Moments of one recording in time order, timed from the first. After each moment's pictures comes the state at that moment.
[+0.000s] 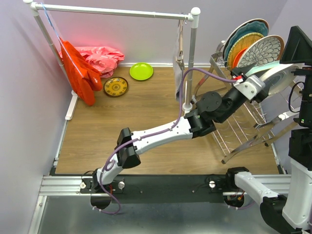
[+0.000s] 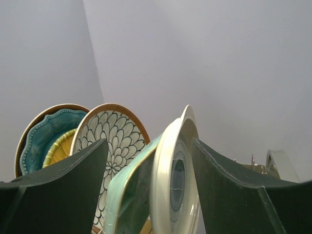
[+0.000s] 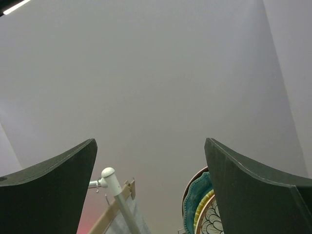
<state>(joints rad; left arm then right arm) -1.29 2.17 2.29 0.49 -0.29 0.31 0.11 0.94 1.77 -0.12 0.12 0.29</state>
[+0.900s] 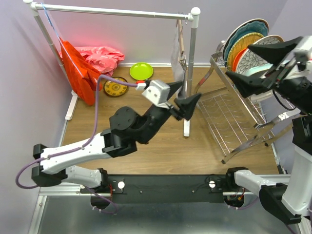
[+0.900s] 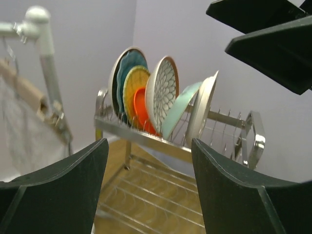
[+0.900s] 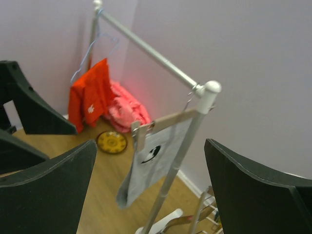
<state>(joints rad) -1.34 1.28 1.46 0.29 -0.49 0.08 0.11 1.09 2.02 -0.55 -0.70 -0.11</state>
